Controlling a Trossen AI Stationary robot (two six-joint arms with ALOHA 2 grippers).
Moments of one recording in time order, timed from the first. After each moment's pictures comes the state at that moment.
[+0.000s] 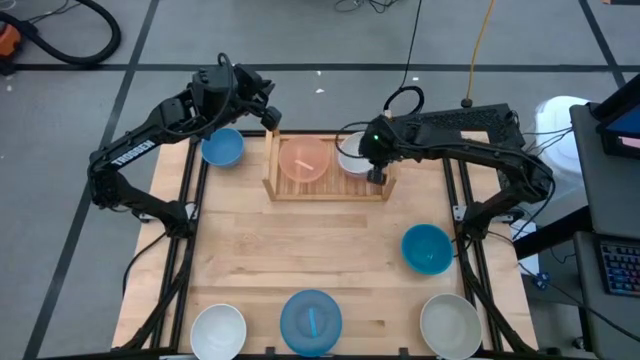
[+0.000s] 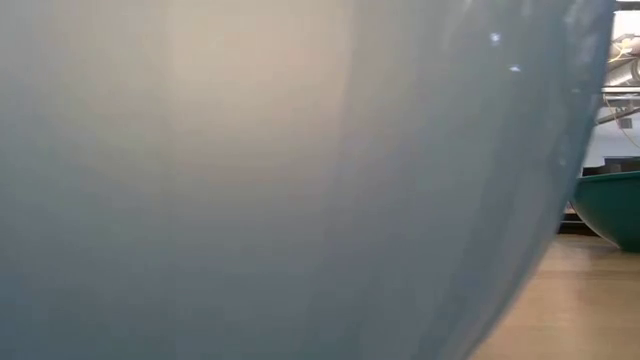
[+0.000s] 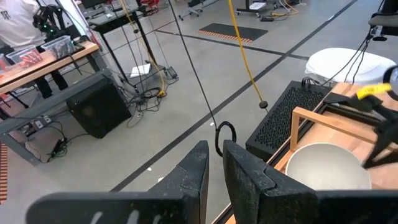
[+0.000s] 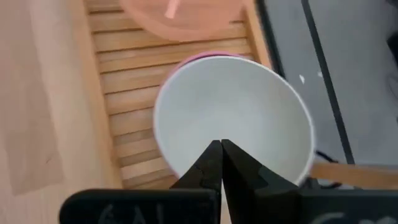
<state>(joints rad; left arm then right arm) 0.42 1.36 1.69 -0.66 -0.47 0.08 -0.44 1.48 1.22 -0.74 0.13 -0.31</state>
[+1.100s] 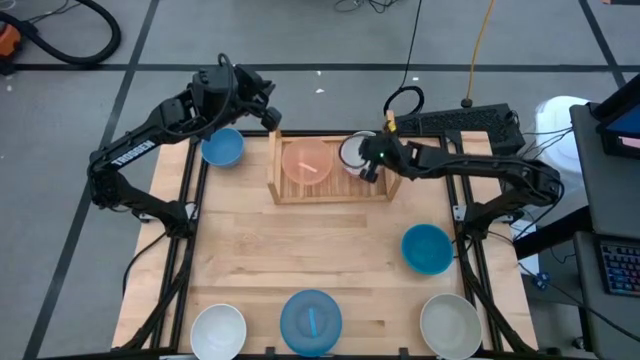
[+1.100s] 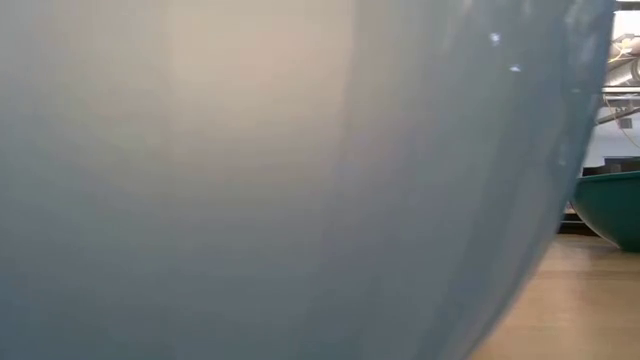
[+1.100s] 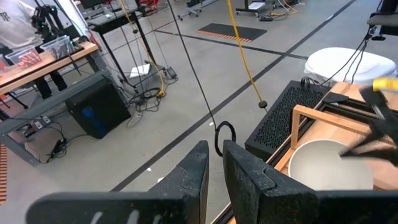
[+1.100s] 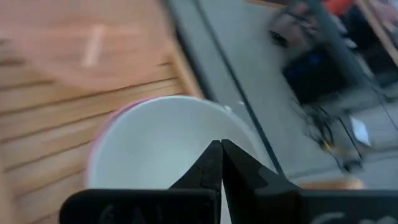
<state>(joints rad) 0.41 1.36 1.69 -0.66 -0.47 0.08 -0.37 1.41 0.96 -0.27 0.51 -0.27</state>
